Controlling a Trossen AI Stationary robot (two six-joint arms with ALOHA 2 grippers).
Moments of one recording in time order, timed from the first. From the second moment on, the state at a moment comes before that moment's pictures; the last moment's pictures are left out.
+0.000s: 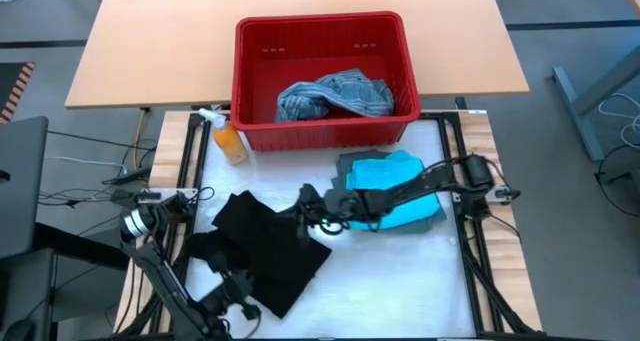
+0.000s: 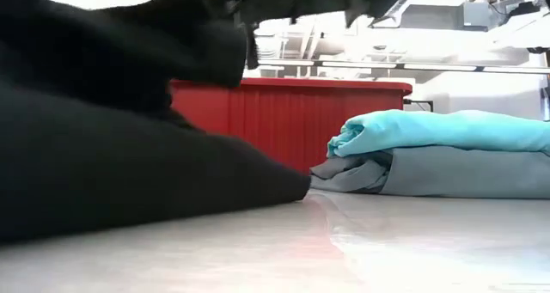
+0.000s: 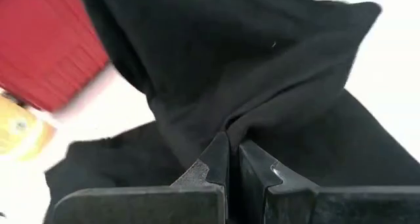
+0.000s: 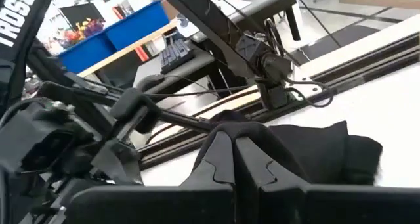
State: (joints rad) left arm -1.02 1.99 1.49 -1.50 -0.98 -1.78; right arm 0.16 1.94 1.27 0.59 0.12 0.46
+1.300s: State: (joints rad) left arm -1.09 1.90 1.06 -1.19 -0.66 -2.09; right arm -0.05 2.33 2.03 -0.22 -0.09 0.26
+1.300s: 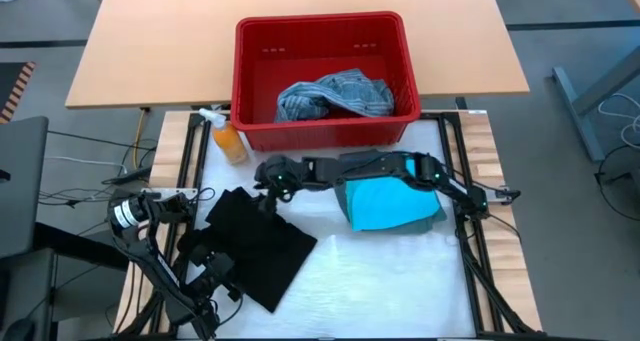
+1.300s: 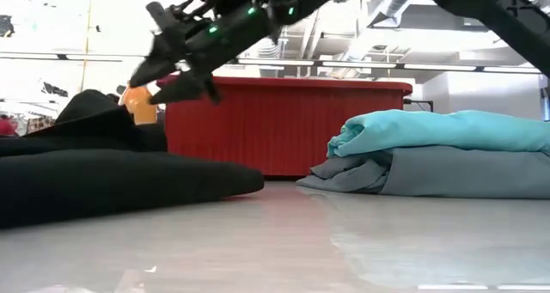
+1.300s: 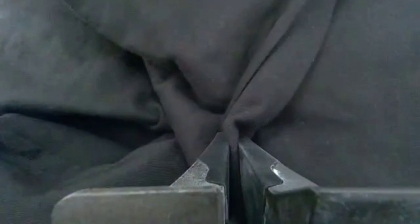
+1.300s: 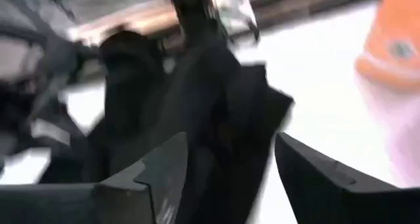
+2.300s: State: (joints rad) left arm -1.07 1.86 1.06 -1.17 -0.69 -2.10; right arm 0.43 2.16 1.28 0.53 0.39 0.37
